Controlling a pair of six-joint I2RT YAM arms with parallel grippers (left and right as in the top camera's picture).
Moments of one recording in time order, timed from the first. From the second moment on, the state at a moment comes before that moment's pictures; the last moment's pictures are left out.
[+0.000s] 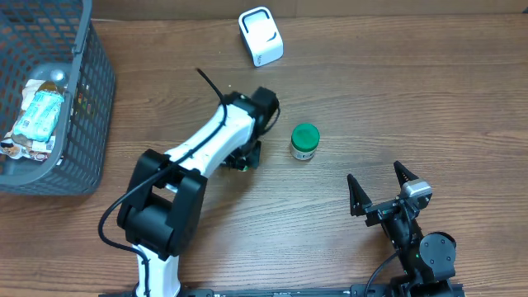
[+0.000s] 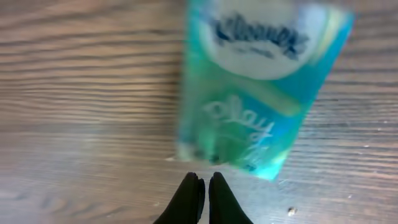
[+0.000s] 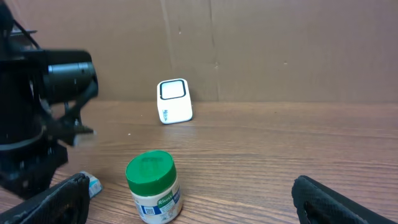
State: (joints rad) left arm -0.52 2.03 1.48 -1.16 -0.20 -0.42; right arm 0.18 0.01 0.02 -0.02 -0.12 0.12
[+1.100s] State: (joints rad) left arm -0.57 2.03 1.50 -0.99 -0.21 -0.33; right arm 0.18 0.01 0.02 -0.02 -0.12 0.12
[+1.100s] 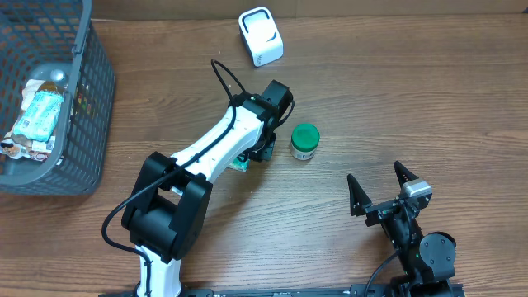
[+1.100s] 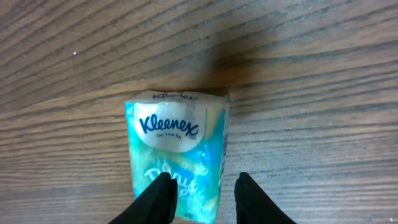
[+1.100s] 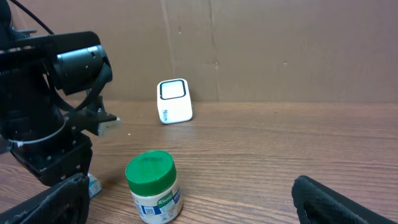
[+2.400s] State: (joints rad) left arm -0.59 2.03 1.44 -0.91 -0.27 -0.33; right arm 0.18 0.01 0.02 -0.03 -0.12 0.12
